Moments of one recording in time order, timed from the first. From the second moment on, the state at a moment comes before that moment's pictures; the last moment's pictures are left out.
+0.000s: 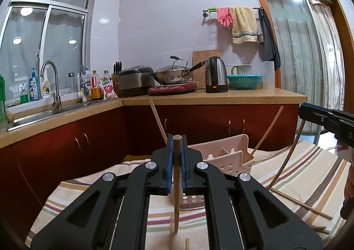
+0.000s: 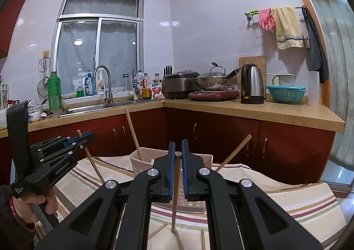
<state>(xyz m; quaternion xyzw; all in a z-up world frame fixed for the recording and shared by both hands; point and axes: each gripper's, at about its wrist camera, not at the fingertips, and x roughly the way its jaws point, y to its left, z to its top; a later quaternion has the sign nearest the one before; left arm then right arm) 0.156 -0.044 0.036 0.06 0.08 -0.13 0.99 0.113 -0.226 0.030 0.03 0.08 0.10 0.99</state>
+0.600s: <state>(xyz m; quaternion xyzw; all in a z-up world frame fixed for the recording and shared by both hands) 0.154 -0.042 0.093 0.04 0.04 -0.16 0.99 0.112 -0.235 0.084 0.04 0.03 0.12 0.99</state>
